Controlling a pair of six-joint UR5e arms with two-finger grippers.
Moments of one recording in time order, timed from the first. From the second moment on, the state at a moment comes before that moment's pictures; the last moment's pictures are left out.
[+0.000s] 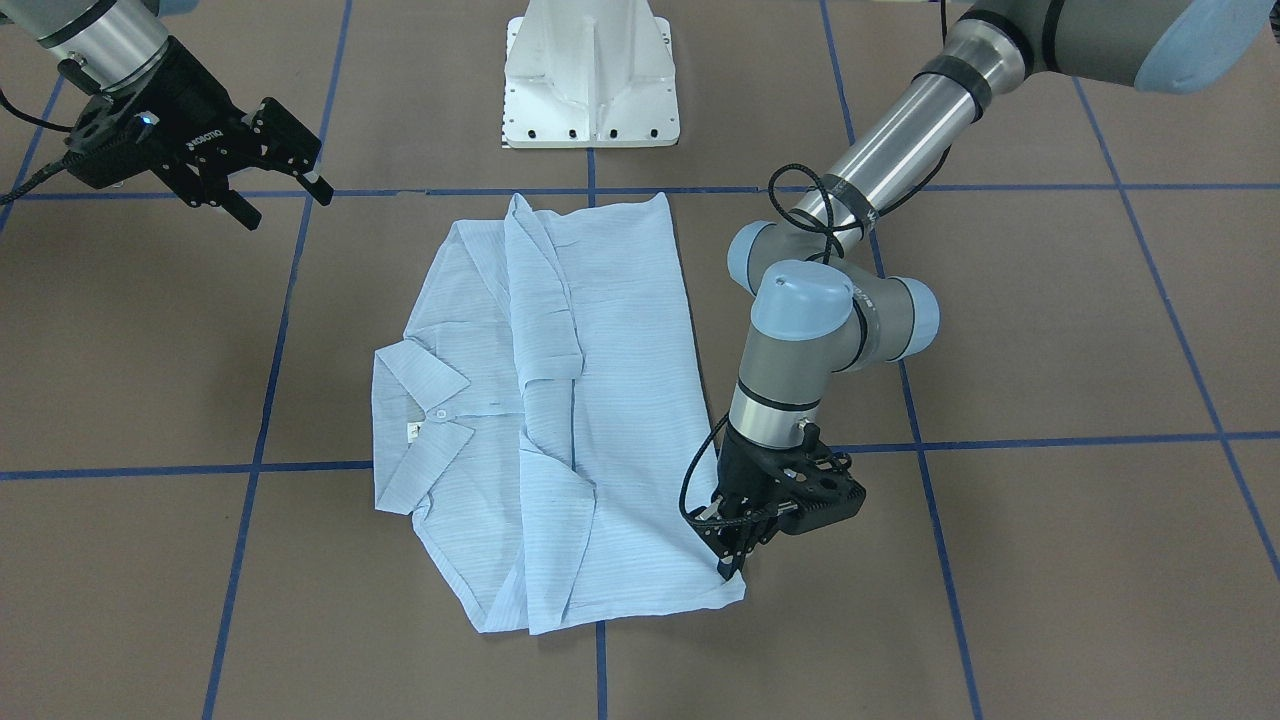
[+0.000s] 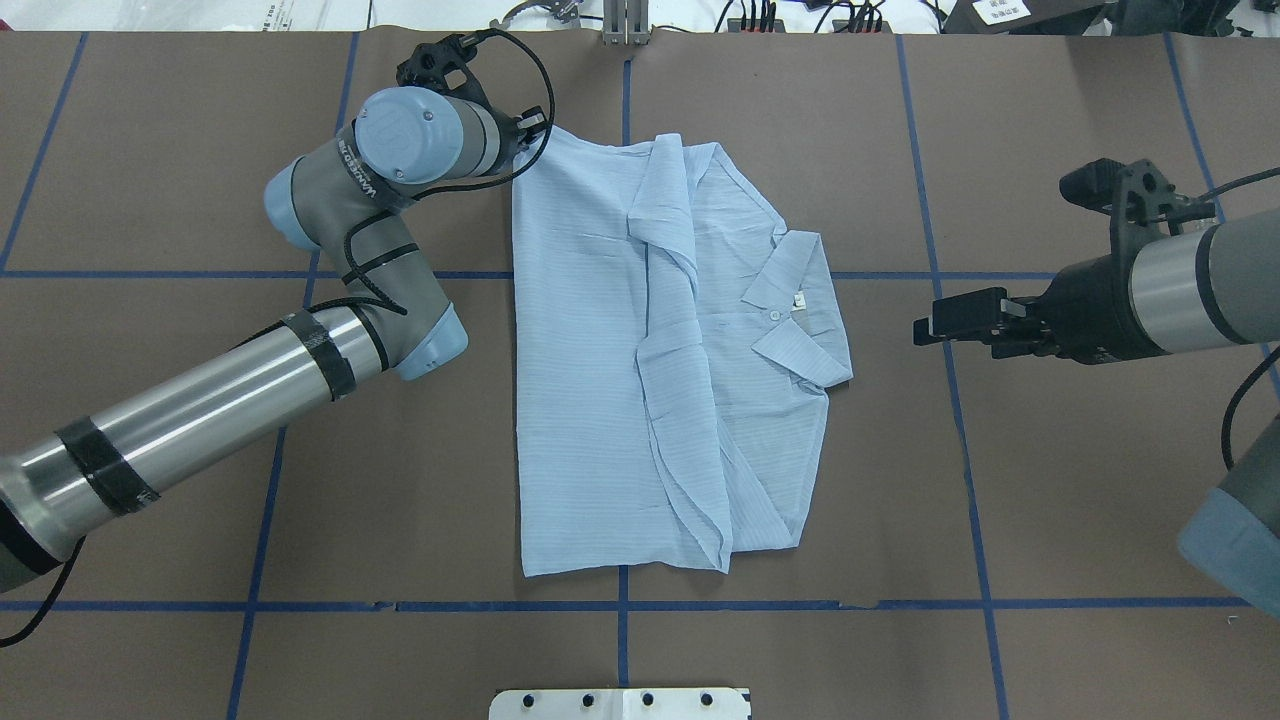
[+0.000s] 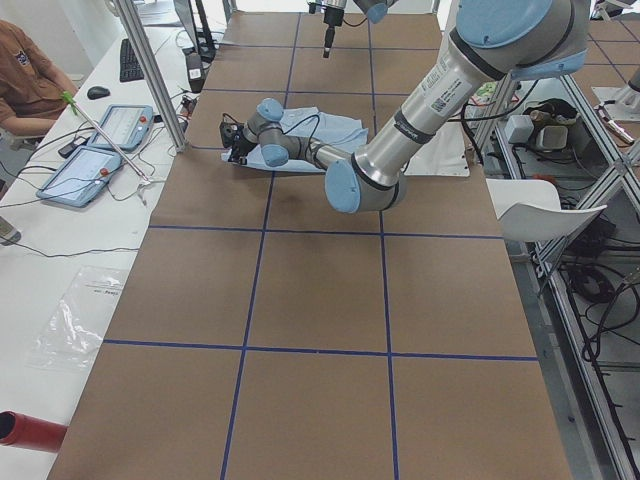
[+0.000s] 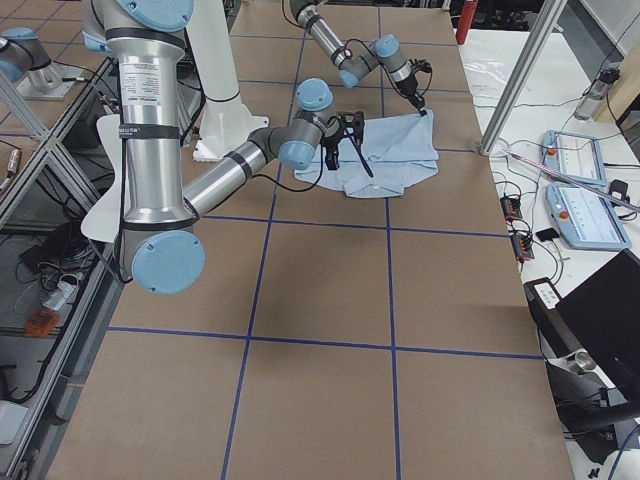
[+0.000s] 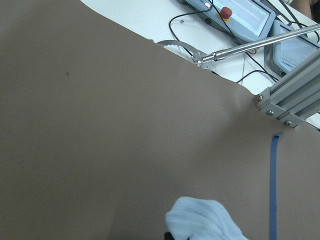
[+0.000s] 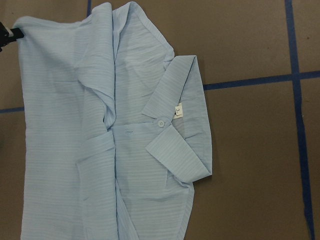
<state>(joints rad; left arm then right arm) -0.73 -2.45 -0.99 -2.40 -1.57 -1.52 0.80 -1.54 2.14 -1.07 2.08 1.23</state>
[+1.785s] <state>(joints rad) -0.86 -2.11 -1.47 -2.36 -1.95 -1.42 0.23 -1.01 1.81 -1.60 1.43 1.01</state>
